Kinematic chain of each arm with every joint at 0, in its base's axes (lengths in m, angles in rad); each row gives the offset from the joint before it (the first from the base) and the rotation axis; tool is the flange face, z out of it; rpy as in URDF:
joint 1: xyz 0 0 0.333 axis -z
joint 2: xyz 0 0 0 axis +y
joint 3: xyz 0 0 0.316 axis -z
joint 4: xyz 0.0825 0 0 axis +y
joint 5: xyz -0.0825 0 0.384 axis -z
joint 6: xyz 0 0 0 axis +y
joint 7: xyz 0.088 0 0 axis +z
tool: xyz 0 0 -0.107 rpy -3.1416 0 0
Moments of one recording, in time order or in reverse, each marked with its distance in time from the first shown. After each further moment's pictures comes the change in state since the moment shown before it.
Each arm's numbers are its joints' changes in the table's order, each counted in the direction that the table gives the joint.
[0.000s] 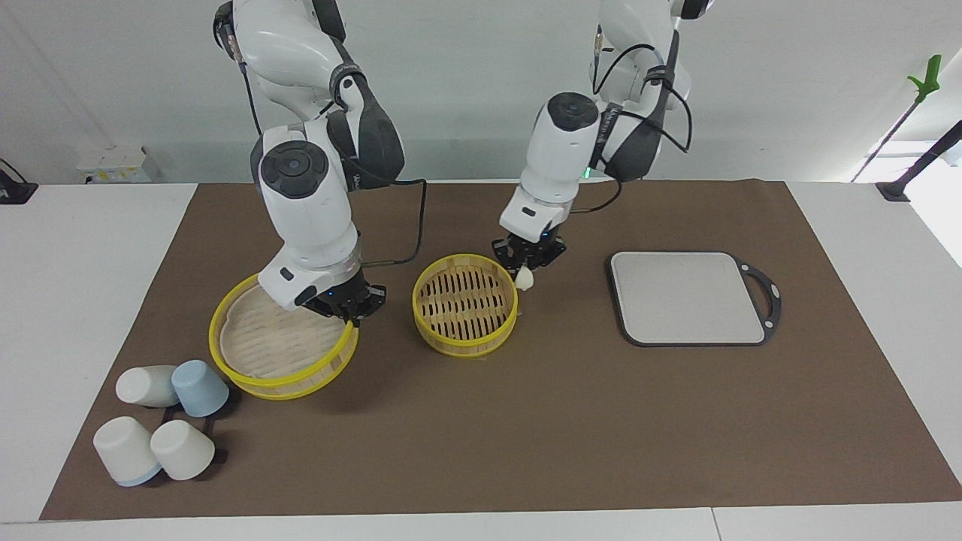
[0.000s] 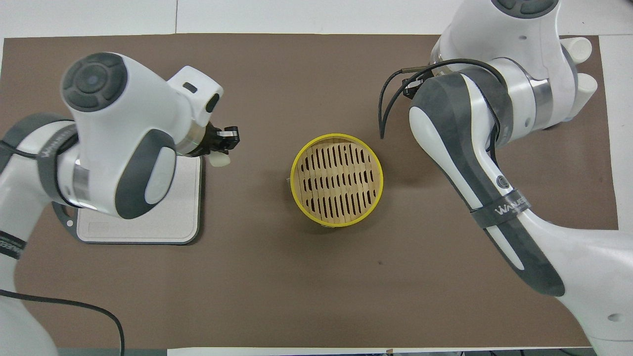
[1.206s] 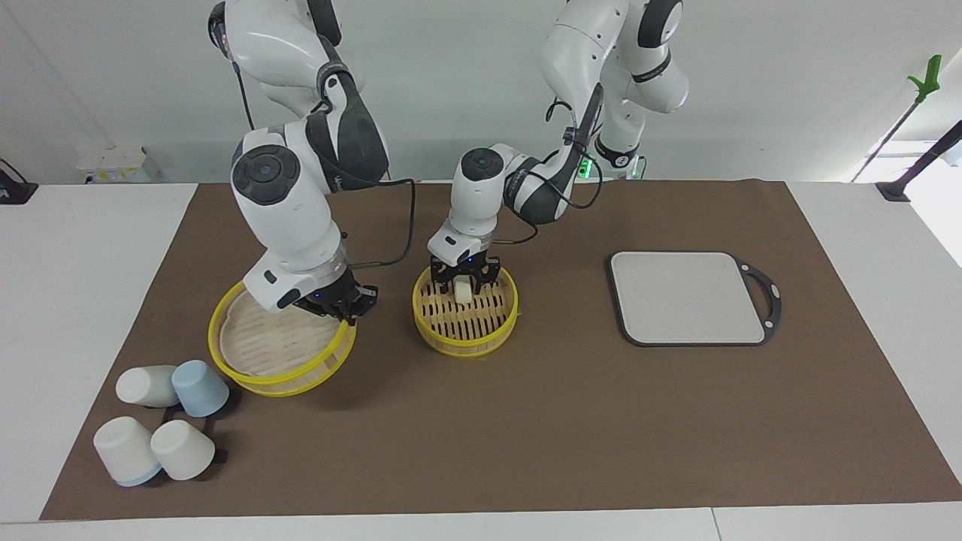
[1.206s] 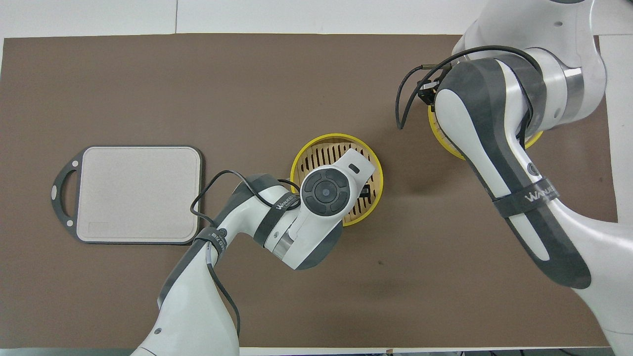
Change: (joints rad) left arm 0.142 0.179 -0.015 0.051 0.000 -0.199 0.034; right arm 0.032 -0.002 0.000 0.001 -0.064 0.005 0.000
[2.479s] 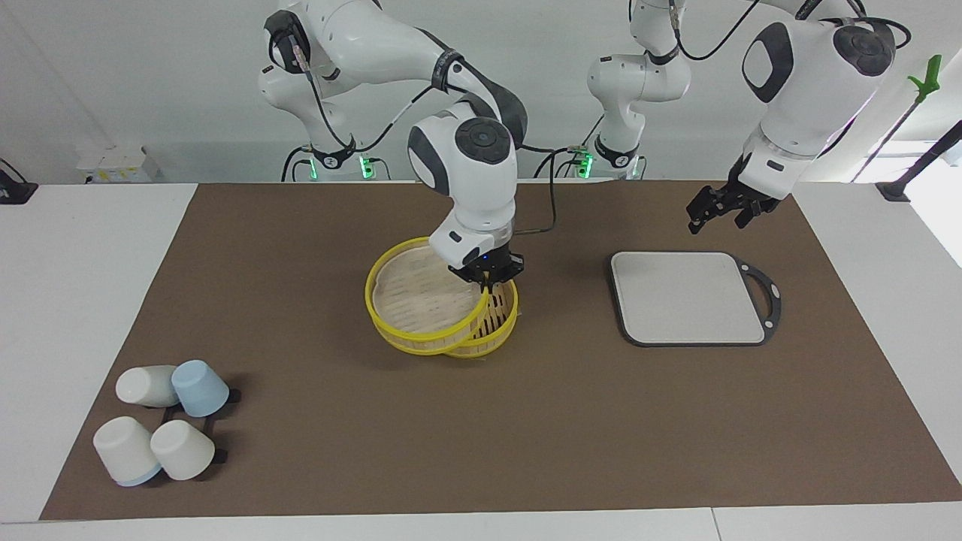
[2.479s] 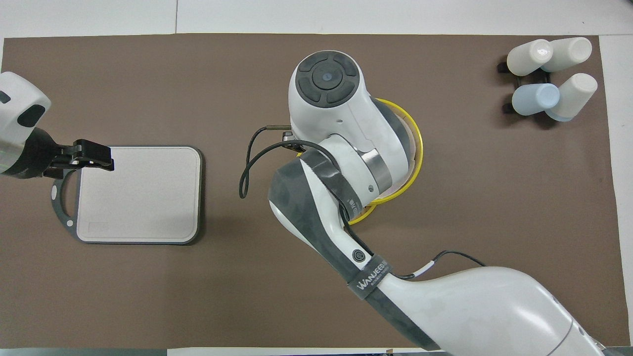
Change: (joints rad) left arm -0.694 -0.476 -0.034 -0.012 -0.056 0.669 -0.619; right arm -0.375 0.079 -0.003 -0.018 0.000 -0.113 -0.404
